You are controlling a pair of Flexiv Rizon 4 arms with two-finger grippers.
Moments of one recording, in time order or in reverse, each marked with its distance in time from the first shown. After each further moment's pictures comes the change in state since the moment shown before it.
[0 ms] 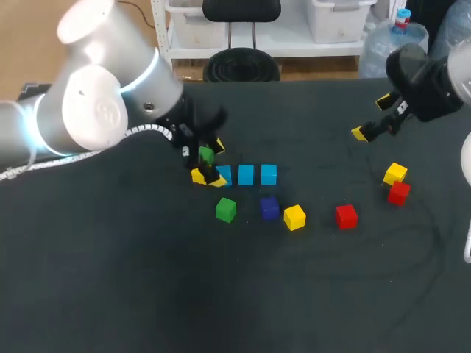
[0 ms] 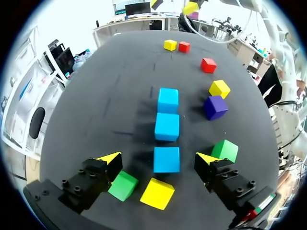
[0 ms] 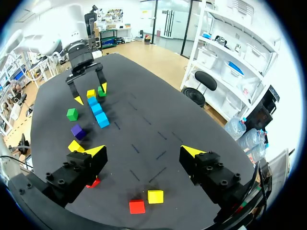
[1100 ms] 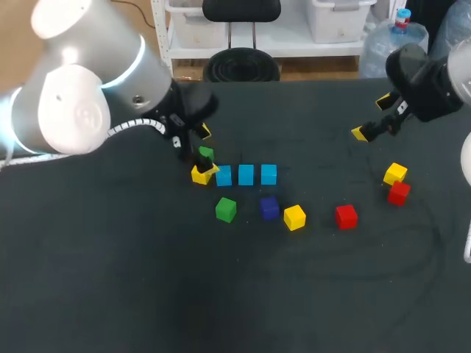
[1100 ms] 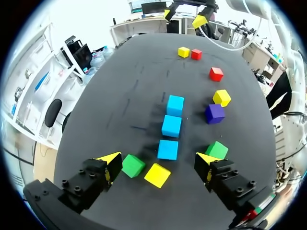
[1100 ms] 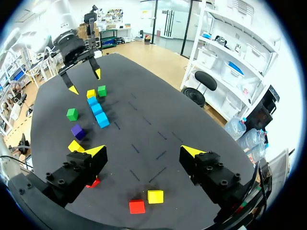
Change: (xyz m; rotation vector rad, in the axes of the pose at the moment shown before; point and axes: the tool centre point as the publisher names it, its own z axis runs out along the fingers) left arm -0.001 -0.002 -0.047 -0.150 0.025 -0.093; right arm 0.000 0.000 0.000 0.000 0.000 0.000
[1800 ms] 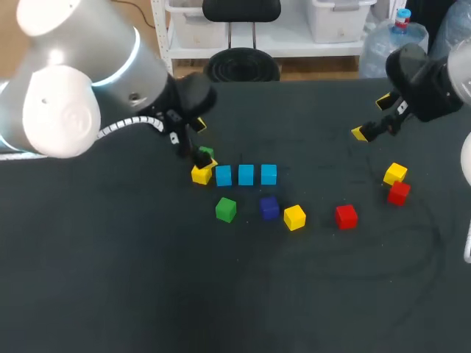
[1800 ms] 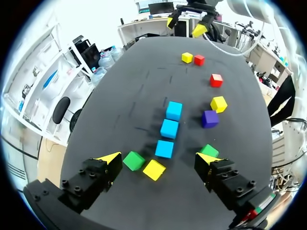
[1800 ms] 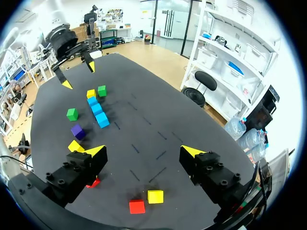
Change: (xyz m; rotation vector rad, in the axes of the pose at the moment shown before) left arm -0.008 -0.013 -0.030 -0.062 0.006 -0.023; right arm 0.000 0.000 0.000 0.000 0.000 0.000
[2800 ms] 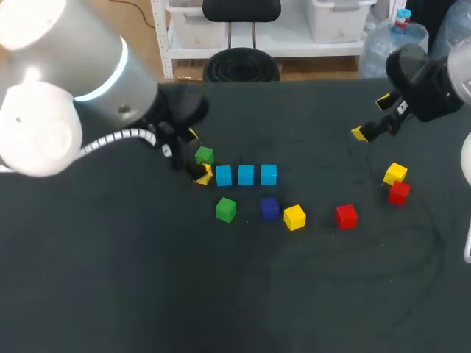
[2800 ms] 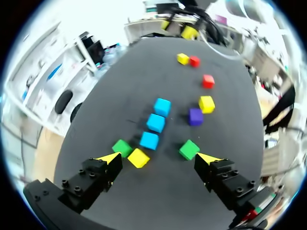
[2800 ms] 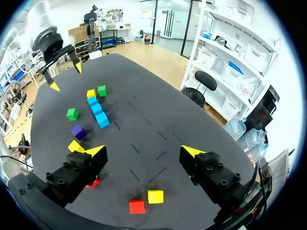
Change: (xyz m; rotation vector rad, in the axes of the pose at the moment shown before) left arm 0.007 -0.027 -0.025 -0.009 -0.008 -0.126; right arm 0.000 0.000 0.000 0.000 0.000 0.000
